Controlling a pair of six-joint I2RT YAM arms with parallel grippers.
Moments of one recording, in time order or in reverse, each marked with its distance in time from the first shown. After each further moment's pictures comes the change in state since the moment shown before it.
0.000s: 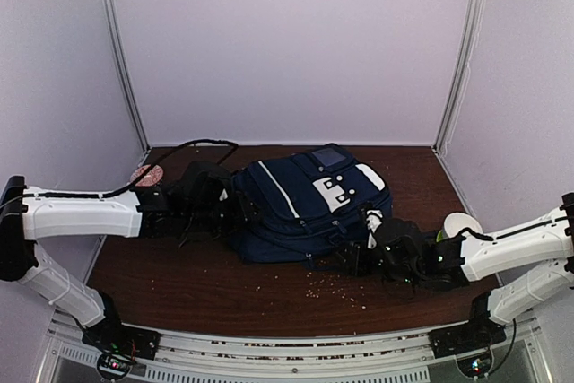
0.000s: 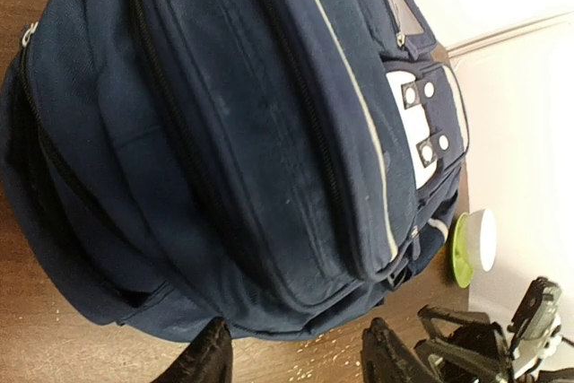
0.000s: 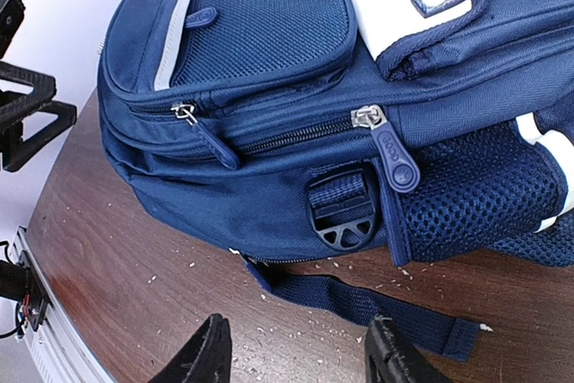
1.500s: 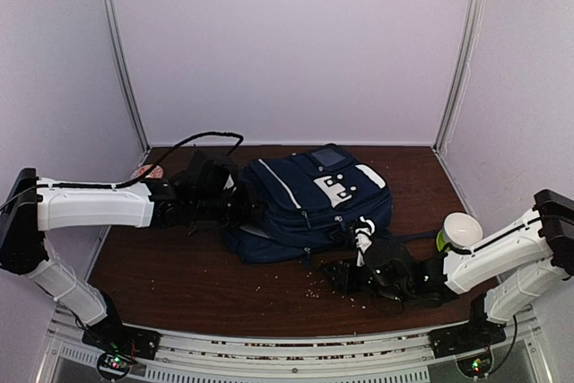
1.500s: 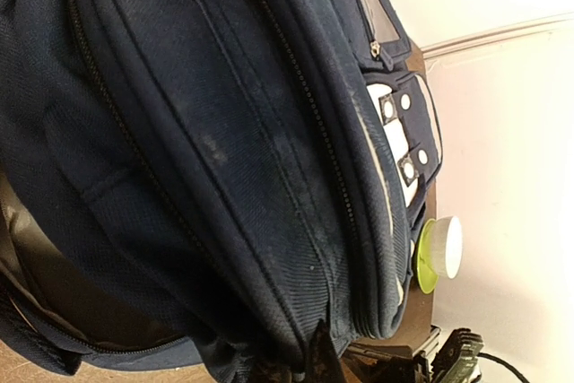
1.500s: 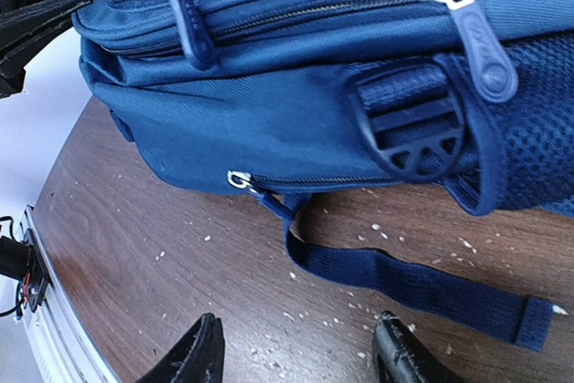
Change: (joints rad) left arm 0.051 0.086 0.076 0.079 0.119 -0.033; right arm 0.092 0.144 -0.068 0.236 0.016 0.037
